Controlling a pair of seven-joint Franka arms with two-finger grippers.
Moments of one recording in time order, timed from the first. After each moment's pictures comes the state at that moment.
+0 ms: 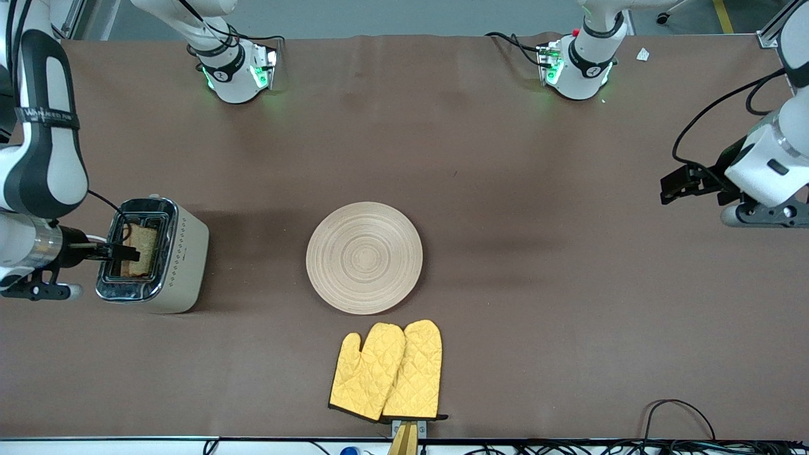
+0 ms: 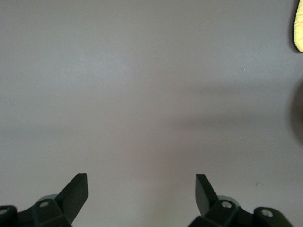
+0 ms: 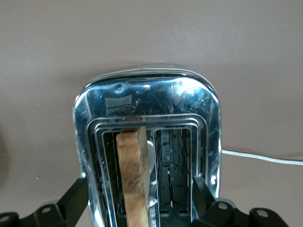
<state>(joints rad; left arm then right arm) 0.00 0.17 -0.13 -1.45 0.03 1.57 -0.08 -0.09 0.43 -0.06 -1.57 0.05 1.83 -0.10</state>
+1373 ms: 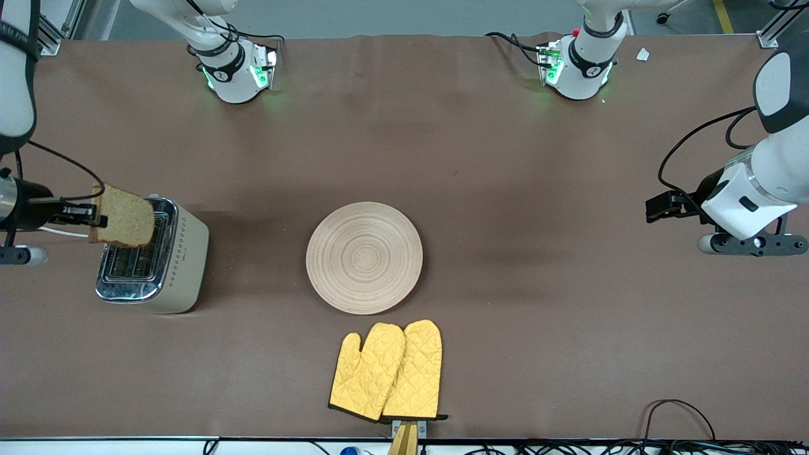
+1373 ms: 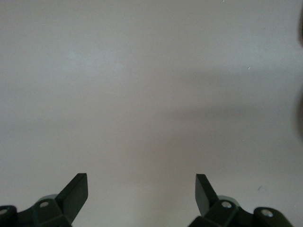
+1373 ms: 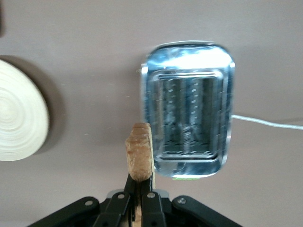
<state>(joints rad) 0.00 0.24 -0.13 -1.45 0.01 1.61 -0.08 0.01 0.27 -0.05 -1.42 0.08 1.51 0.00</state>
